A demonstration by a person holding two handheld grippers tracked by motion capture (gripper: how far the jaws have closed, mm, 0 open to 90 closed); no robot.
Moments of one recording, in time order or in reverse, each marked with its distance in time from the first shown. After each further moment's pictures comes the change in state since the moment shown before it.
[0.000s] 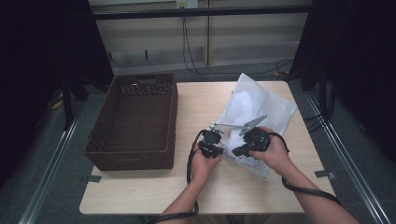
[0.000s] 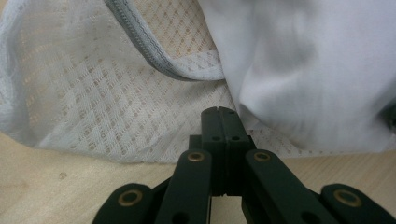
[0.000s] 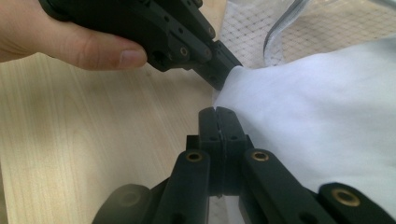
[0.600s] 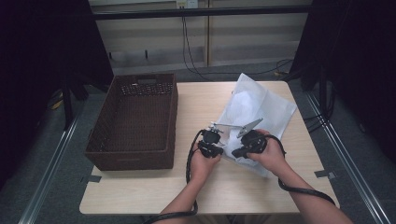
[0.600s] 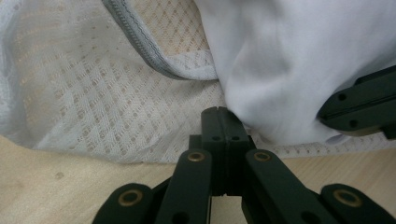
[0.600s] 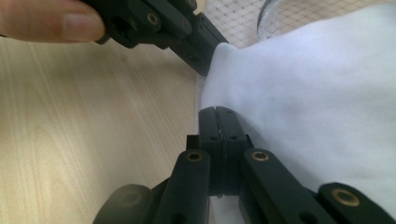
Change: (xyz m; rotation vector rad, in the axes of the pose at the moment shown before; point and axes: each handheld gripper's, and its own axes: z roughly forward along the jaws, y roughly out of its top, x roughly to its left) left arm 0.003 0.000 0.000 -0.001 -0.027 -0.016; right arm -0.007 -0.008 0.020 0.046 -0.033 -0.002
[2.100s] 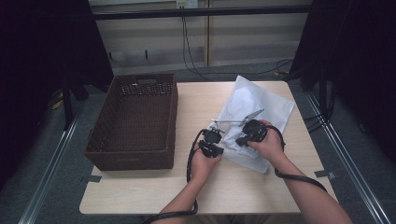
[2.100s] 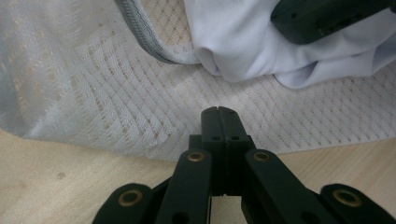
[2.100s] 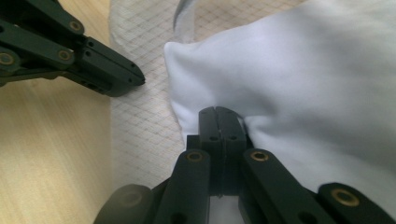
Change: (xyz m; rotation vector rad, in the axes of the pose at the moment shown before) left arm -0.003 0.002 -0.001 0.028 0.020 0.021; right arm -0.036 0.010 0.003 0.007 -0.126 0.090
